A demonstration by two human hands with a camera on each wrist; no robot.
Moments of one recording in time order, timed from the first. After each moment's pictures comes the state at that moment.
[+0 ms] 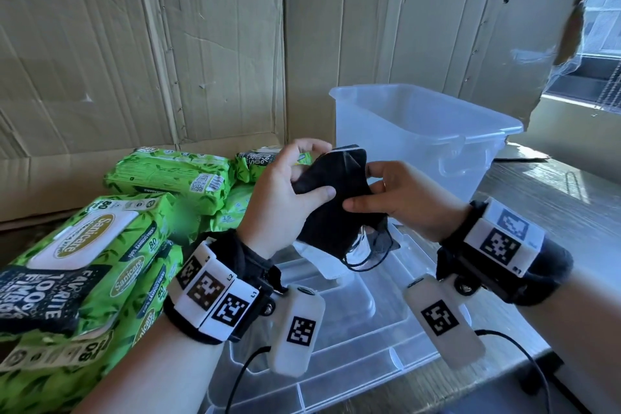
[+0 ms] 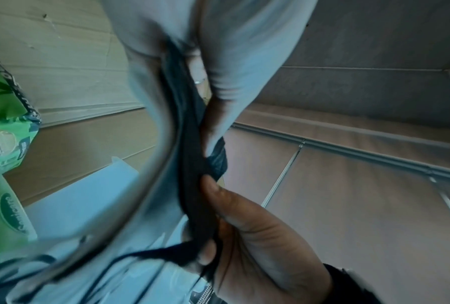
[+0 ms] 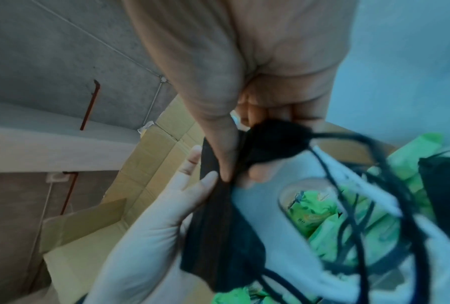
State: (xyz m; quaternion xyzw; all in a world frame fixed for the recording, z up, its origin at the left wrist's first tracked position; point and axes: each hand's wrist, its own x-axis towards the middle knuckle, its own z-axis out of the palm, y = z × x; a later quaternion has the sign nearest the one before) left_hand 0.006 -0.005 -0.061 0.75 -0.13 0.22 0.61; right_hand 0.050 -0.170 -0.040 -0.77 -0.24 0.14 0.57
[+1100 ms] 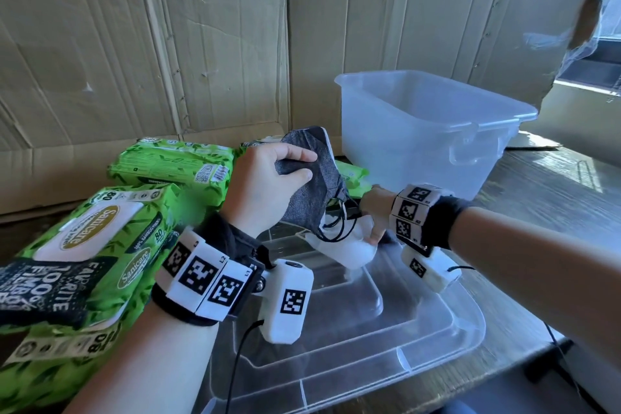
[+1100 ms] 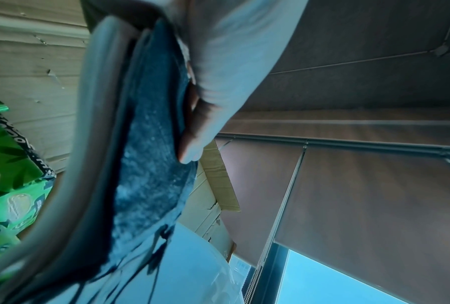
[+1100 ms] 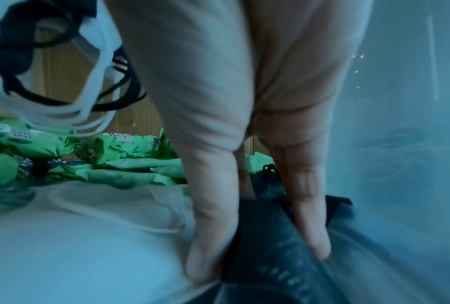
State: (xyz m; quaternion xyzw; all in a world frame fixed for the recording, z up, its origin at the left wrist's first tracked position) left_hand 0.011 0.019 -0.057 0.85 -0.01 0.28 0.44; right_hand 0.144 -0.132 -0.108 -0.91 -0.28 0.18 -0.24
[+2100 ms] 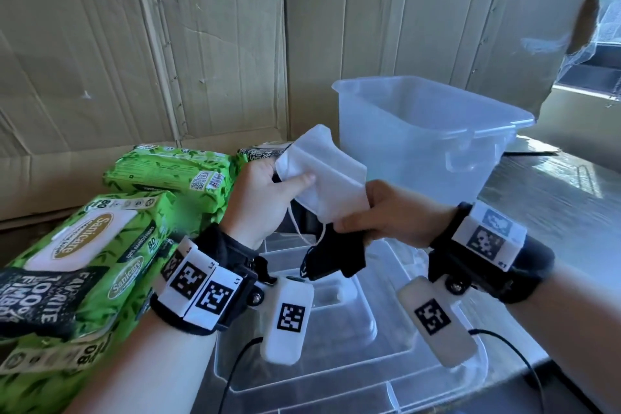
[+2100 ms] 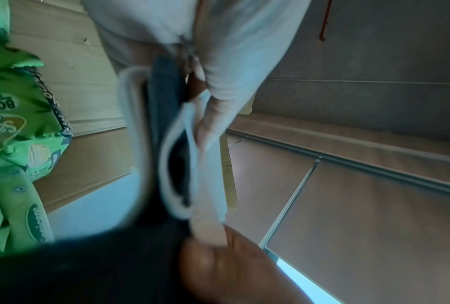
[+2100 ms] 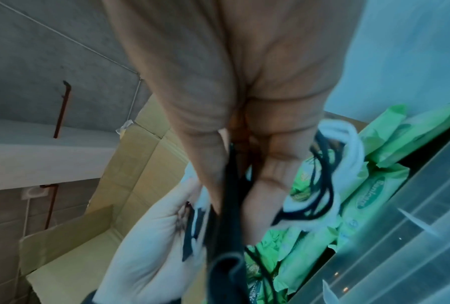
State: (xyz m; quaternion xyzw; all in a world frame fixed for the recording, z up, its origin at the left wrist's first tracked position) left_hand 0.017 0.012 -0.064 0.75 -0.02 0.20 0.62; right_hand 0.061 -0.160 -0.059 -0.76 -0.28 0.25 0.52
